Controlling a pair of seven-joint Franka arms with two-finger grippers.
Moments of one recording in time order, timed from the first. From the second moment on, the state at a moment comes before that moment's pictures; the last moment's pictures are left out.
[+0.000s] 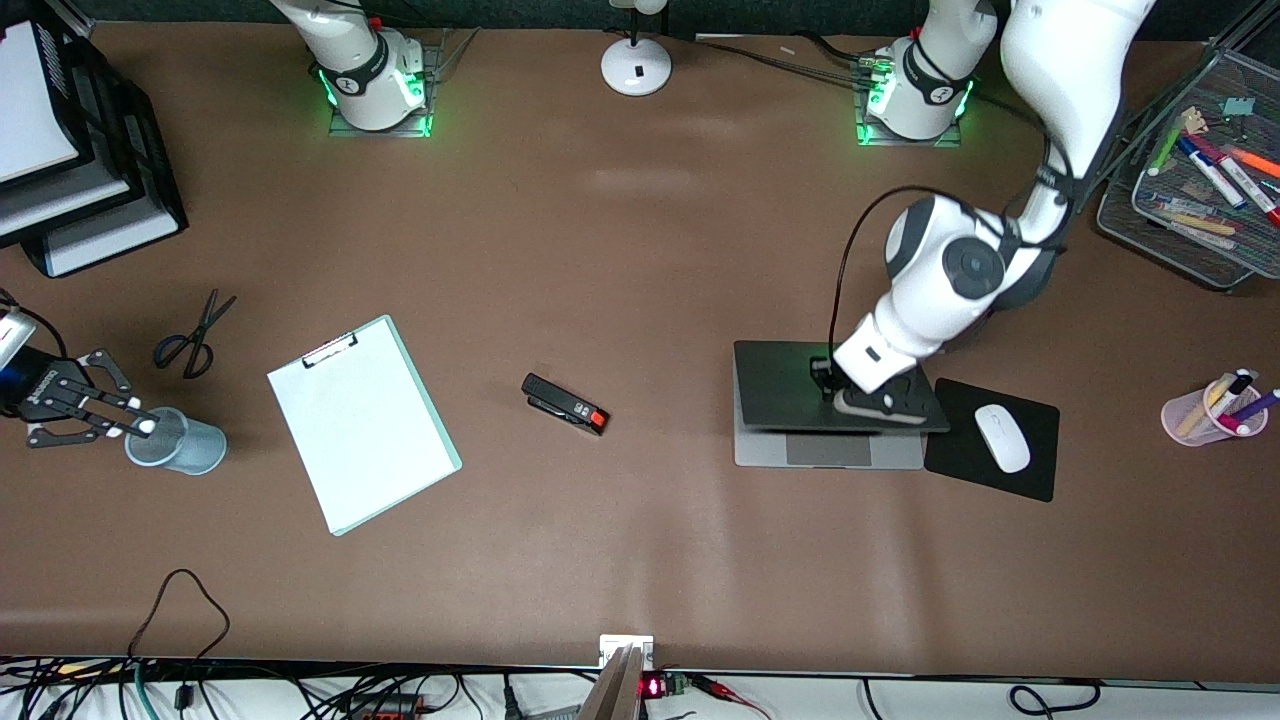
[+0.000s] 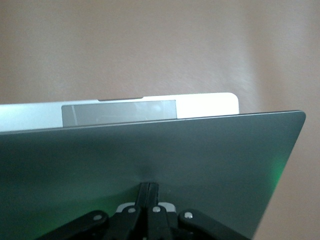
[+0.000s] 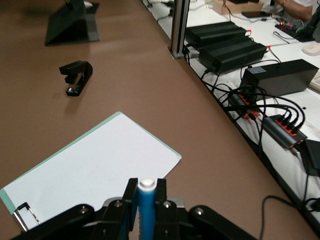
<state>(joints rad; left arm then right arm) -0.04 0.48 -0.30 -1.96 -0.04 2.59 -0.21 -0.38 0.57 -0.08 -1.54 0.98 1.82 -2.13</state>
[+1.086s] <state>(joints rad) -0.06 0.72 -0.26 -1.72 -0.01 2.51 -0.21 -0.46 0.64 -0.08 -1.51 1.02 1.76 -2.23</state>
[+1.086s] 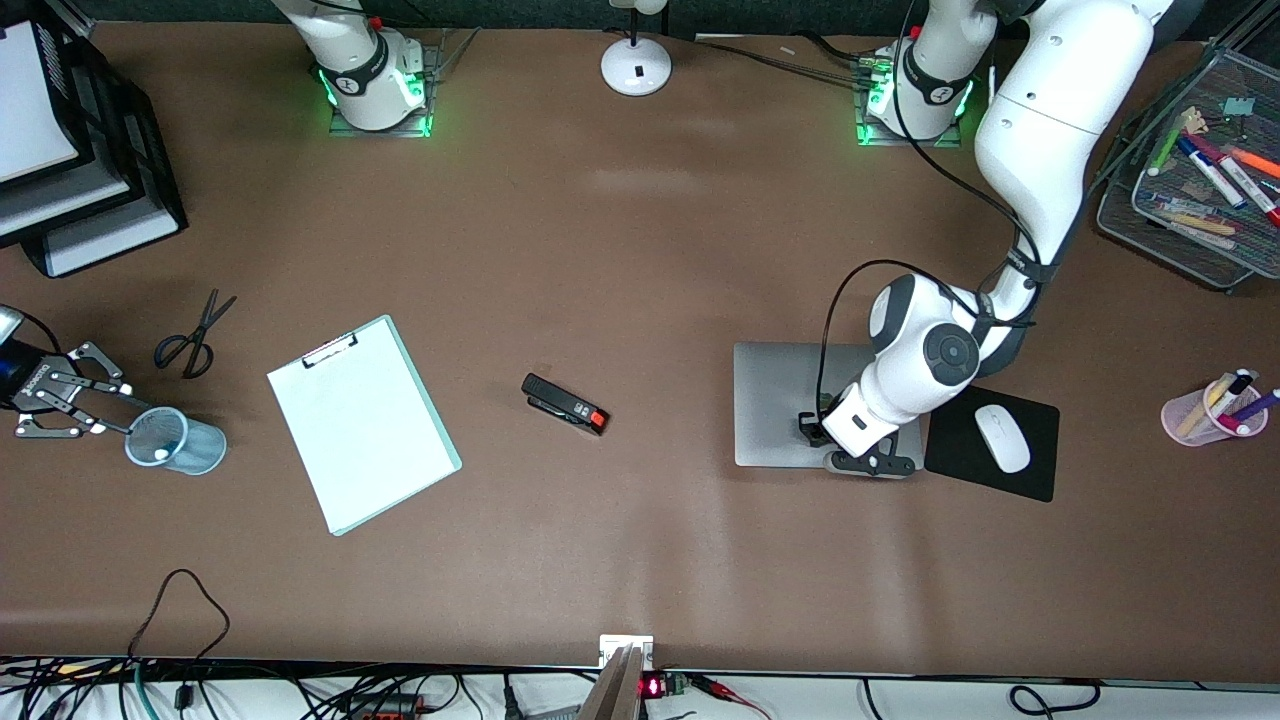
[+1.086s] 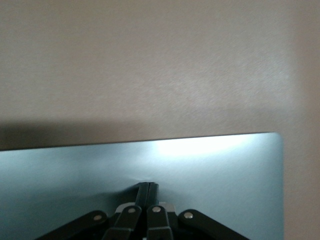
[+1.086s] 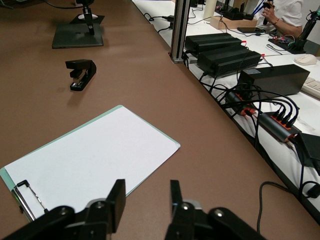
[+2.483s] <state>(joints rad) 0.07 0.14 -0.22 -1.50 0.00 1.52 0.07 -0.04 0.28 -0.05 -1.40 0.20 1.62 -0.39</state>
